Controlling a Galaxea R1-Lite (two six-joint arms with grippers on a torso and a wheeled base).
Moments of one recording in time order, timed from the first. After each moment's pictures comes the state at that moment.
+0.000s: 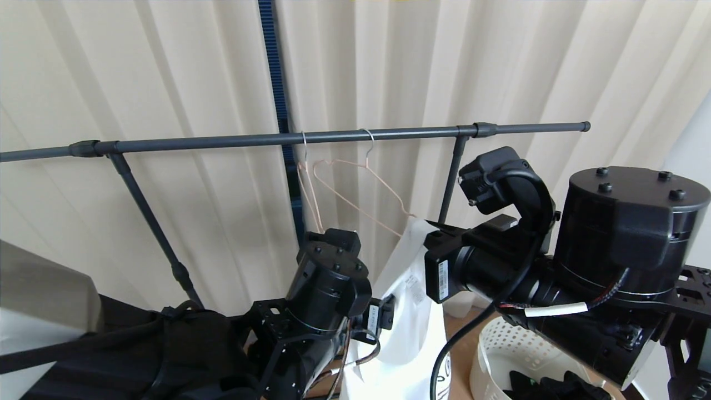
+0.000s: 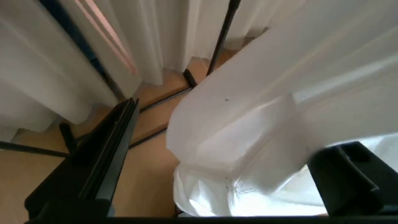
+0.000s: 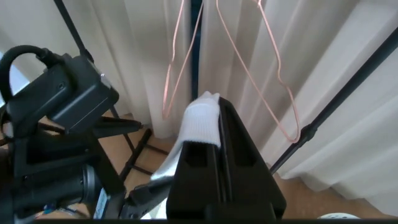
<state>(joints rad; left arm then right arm) -0.89 1.90 -0.85 -0.49 0.42 -0.31 0.90 1.62 -0.81 -0.60 -0.41 0.06</state>
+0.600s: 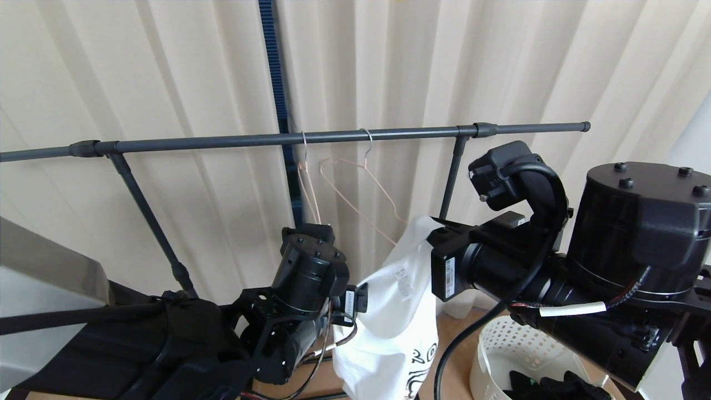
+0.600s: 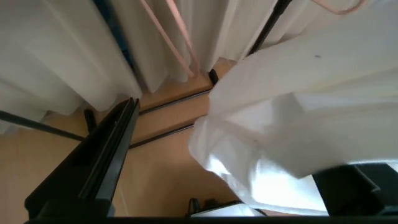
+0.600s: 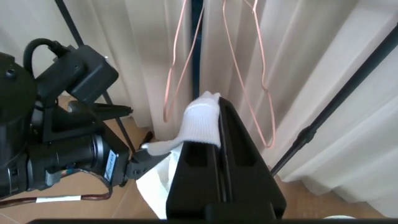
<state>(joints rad) -0.80 1.91 -0.83 -0.50 0.46 -0.32 0.90 1.60 -0.81 -0.60 -0.41 0.06</state>
